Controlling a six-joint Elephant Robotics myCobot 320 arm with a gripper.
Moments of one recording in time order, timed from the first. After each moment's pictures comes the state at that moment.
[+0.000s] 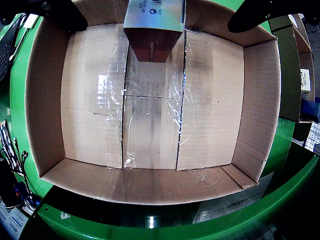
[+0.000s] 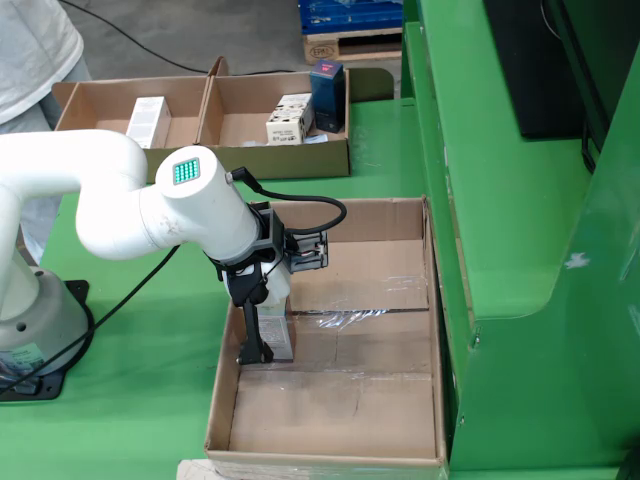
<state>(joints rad) 0.08 -0.53 -1.08 0.27 1.62 0.11</state>
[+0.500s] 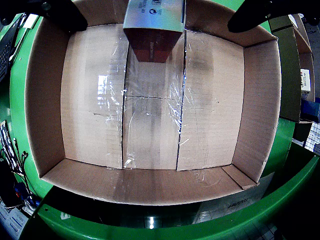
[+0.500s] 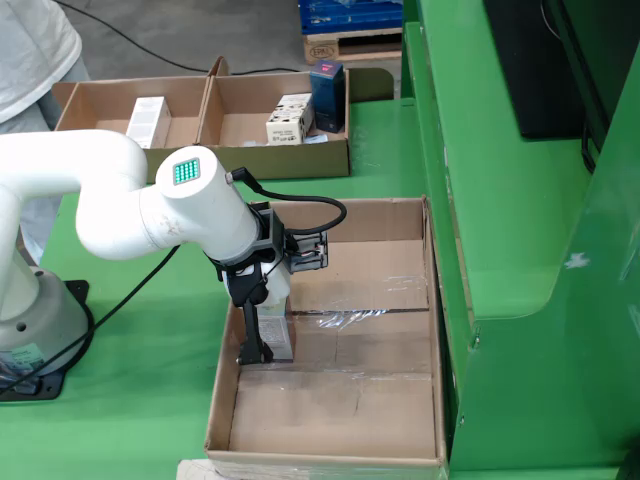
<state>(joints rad) 0.08 -0.53 -1.08 0.27 1.62 0.11</state>
